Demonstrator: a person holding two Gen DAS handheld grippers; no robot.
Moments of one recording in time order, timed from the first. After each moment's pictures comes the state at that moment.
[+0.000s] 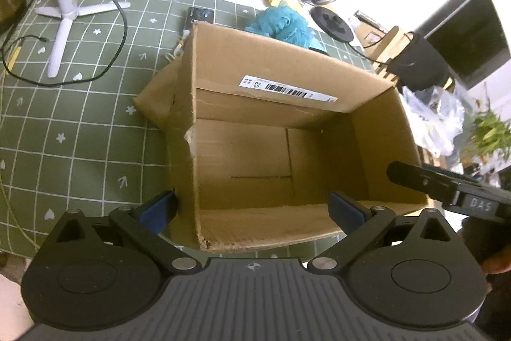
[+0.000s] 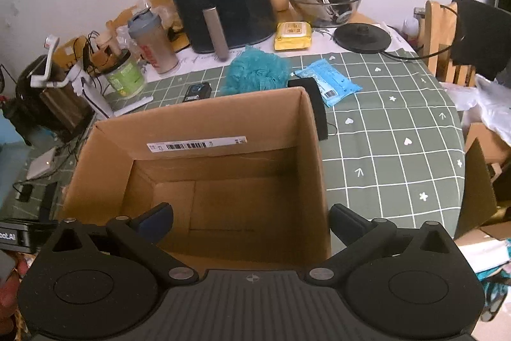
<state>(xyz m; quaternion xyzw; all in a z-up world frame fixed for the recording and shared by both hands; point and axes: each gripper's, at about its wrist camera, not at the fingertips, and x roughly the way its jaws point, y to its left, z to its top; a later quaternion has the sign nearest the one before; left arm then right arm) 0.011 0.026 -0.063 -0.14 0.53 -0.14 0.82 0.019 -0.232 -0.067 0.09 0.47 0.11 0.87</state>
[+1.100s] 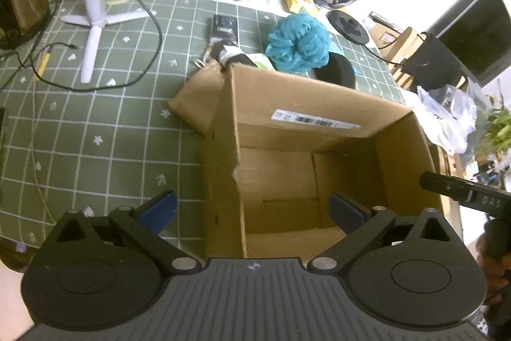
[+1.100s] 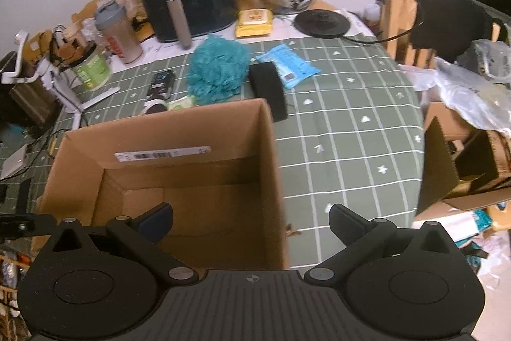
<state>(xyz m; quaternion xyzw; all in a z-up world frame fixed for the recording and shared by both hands) 0.006 0.050 -0.042 -0.12 0.54 -0.11 0.83 0.002 -0.245 -0.057 0.07 0.49 0.03 0.87</state>
